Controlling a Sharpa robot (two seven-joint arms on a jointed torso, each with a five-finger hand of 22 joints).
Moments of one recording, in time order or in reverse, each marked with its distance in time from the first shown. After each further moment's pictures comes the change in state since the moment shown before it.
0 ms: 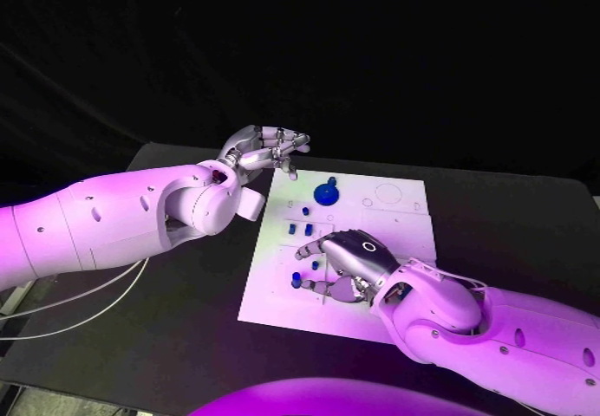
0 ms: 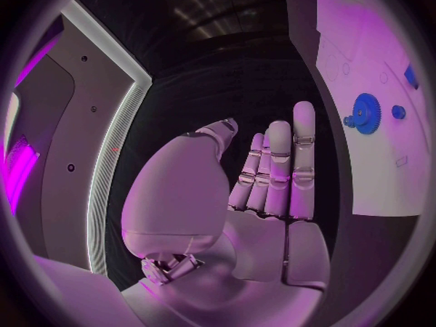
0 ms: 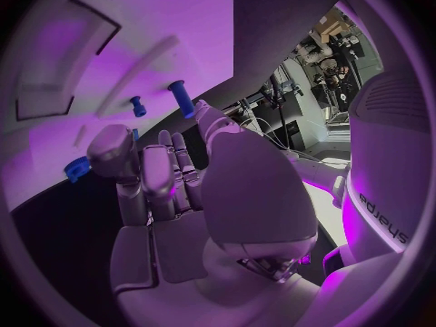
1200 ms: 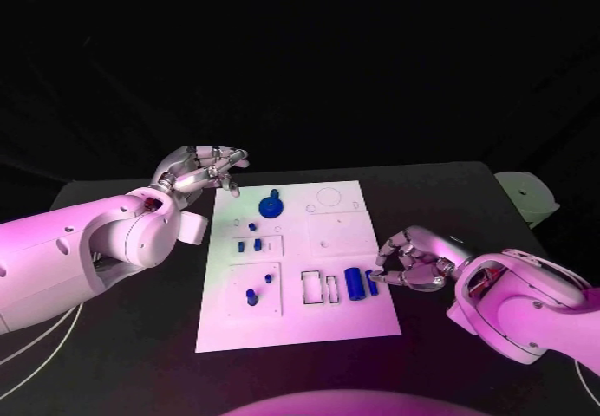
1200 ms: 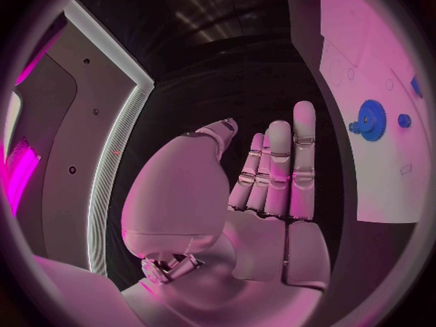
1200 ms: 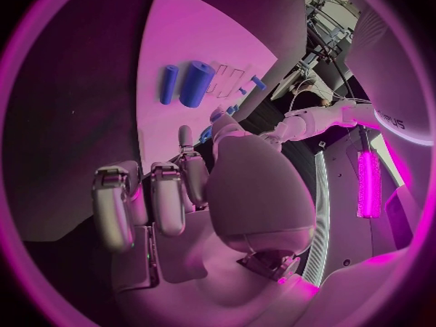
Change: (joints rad) left arm 0.000 -0.015 -0.010 0.000 0.000 0.004 -0.001; left_hand 0.000 0.000 -0.004 0.004 0.000 0.000 0.000 0.005 -0.001 -0.004 0.004 0.006 0.000 -0.004 0.004 0.000 -0.002 0.000 0.004 0.004 0.000 -0.002; right arm 0.047 -0.515 -0.013 0.221 0.378 0.027 -0.187; right_hand -0.136 0.048 -0.159 0.088 0.019 0.059 -0.069 0.202 0.133 0.484 -0.098 1.213 1.240 0.063 -0.073 0.313 0.282 -0.102 0.088 -0.063 0.686 0.043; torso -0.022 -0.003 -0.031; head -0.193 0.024
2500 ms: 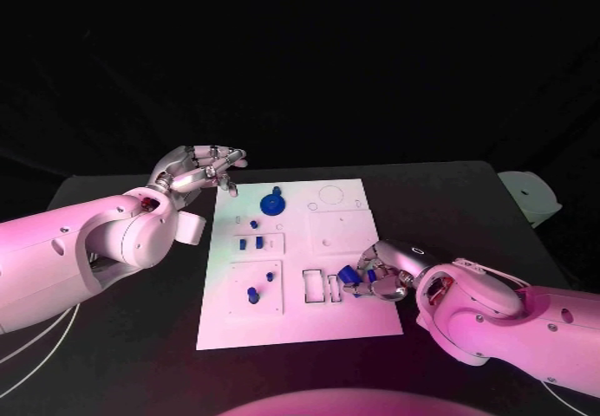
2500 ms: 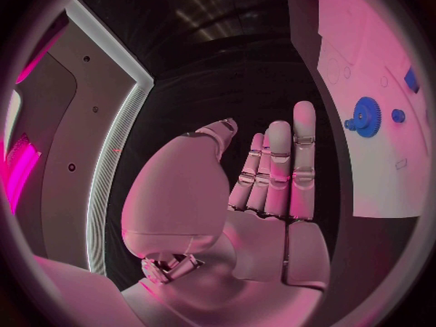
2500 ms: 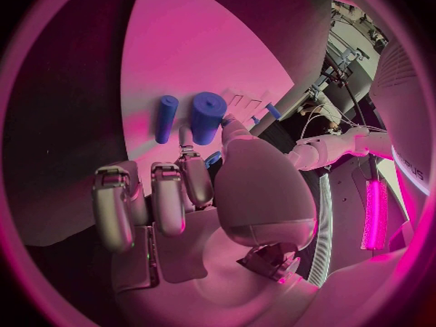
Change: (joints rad) left arm 0.000 -0.009 0.000 0.007 0.000 0.008 0.000; left_hand 0.000 0.000 -0.003 0.003 0.000 0.000 0.000 0.000 -0.001 0.000 0.000 0.005 0.000 0.000 0.000 0.004 -0.002 0.000 0.000 0.000 0.000 -0.001; right arm -0.063 0.171 0.000 -0.095 -0.162 0.037 -0.153; right_hand -0.057 0.037 -0.063 -0.002 0.021 -0.007 -0.001 0.015 0.012 0.000 0.000 0.000 0.000 0.000 0.000 0.004 0.000 0.000 0.000 0.000 0.000 0.000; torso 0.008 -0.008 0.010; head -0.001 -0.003
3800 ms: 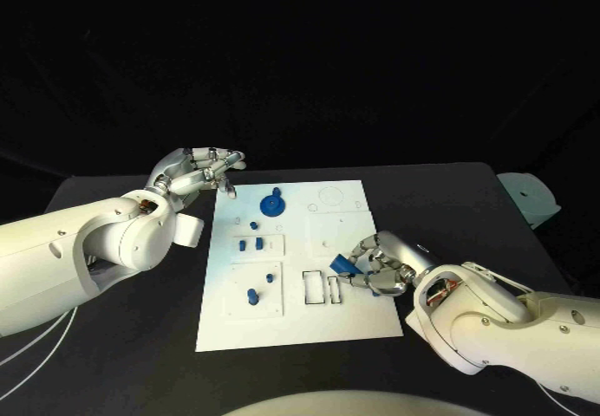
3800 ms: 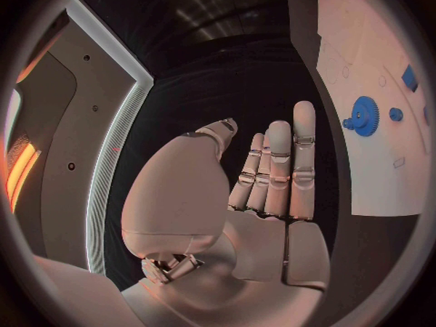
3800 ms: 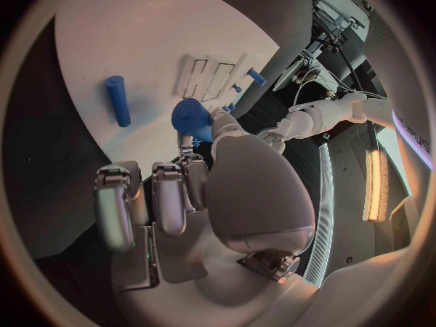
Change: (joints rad) left arm 0.000 -0.001 0.000 0.001 0.000 0.004 -0.002; left_hand 0.000 0.000 0.000 0.000 0.000 0.000 0.000 0.000 -0.001 -0.007 0.000 0.000 -0.001 0.000 0.000 0.000 -0.002 0.000 0.000 0.000 -0.004 -0.001; right arm 0.010 -0.009 0.009 0.087 0.127 -0.200 -0.009; right_hand 0.122 0.028 0.048 -0.003 0.089 0.001 -0.005 0.025 0.000 0.027 -0.019 0.031 0.000 0.000 -0.014 0.000 0.000 0.000 0.000 -0.014 0.000 0.000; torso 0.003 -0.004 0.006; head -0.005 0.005
